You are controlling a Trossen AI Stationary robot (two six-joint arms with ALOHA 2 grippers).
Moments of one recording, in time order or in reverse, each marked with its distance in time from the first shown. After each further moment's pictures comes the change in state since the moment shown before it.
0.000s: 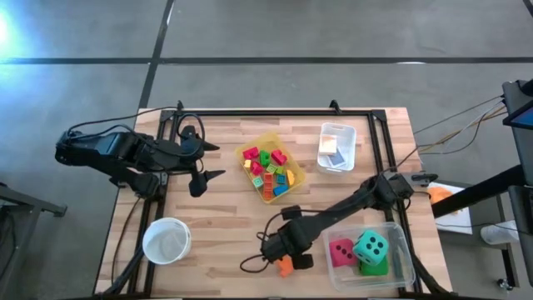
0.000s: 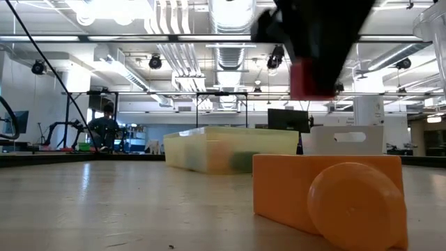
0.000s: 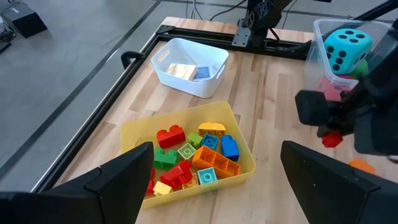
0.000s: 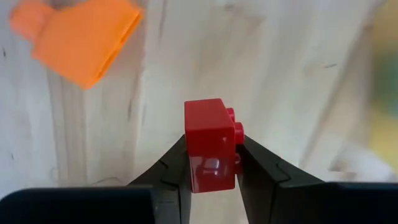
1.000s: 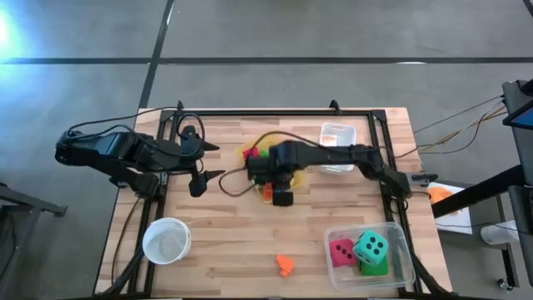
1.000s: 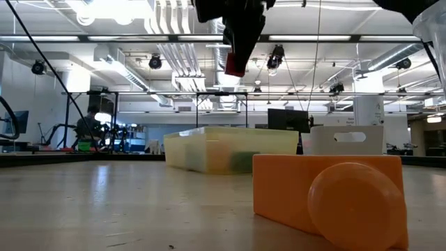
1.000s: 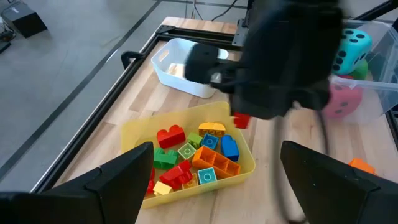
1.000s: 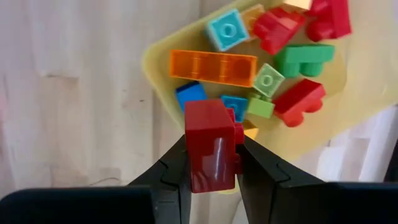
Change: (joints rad) left arm 0.000 0.000 0.000 0.000 0.000 0.000; right arm -0.399 -0.027 0.305 -0.155 0.051 -0.288
